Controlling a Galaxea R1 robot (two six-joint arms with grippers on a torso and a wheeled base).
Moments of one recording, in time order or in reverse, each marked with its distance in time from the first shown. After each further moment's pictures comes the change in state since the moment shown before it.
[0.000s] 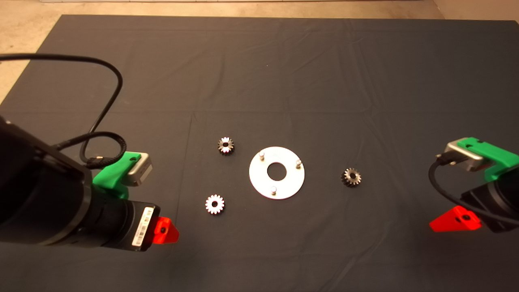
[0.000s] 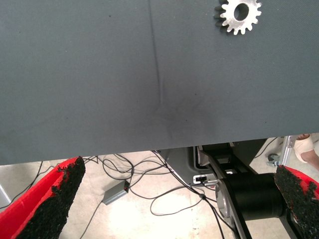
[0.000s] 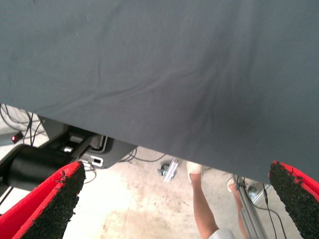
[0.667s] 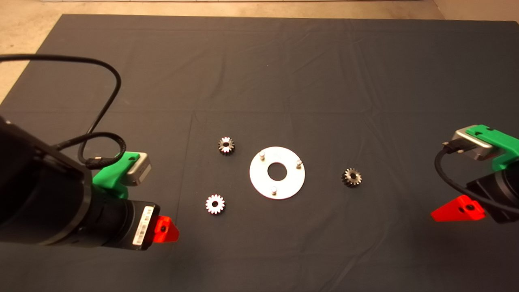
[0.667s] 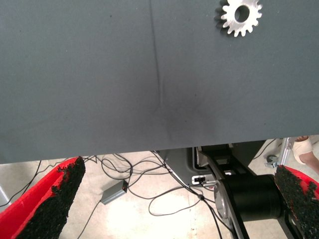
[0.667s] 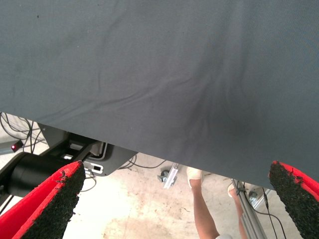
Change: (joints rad) left arm 0.000 0.001 -0.007 0.006 0.000 -0.012; right arm 0.037 0.000 0.001 0.000 0.000 0.015
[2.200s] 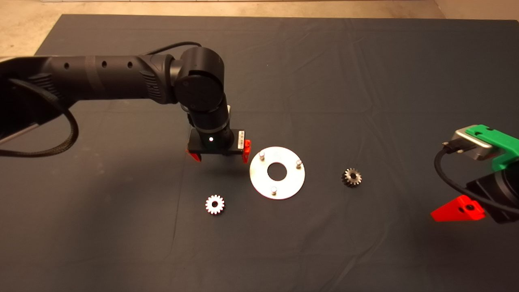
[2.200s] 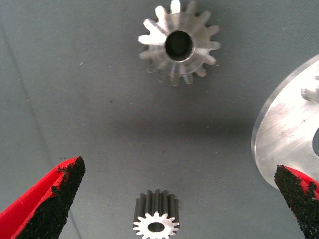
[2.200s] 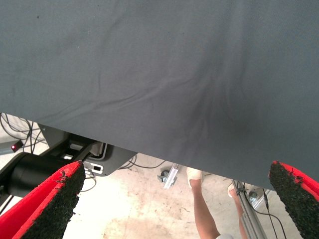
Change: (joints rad) left arm 0.219 0.446 -0.788 0.171 0.000 0.282; right arm 0.000 0.006 0.001 0.000 0.000 0.004
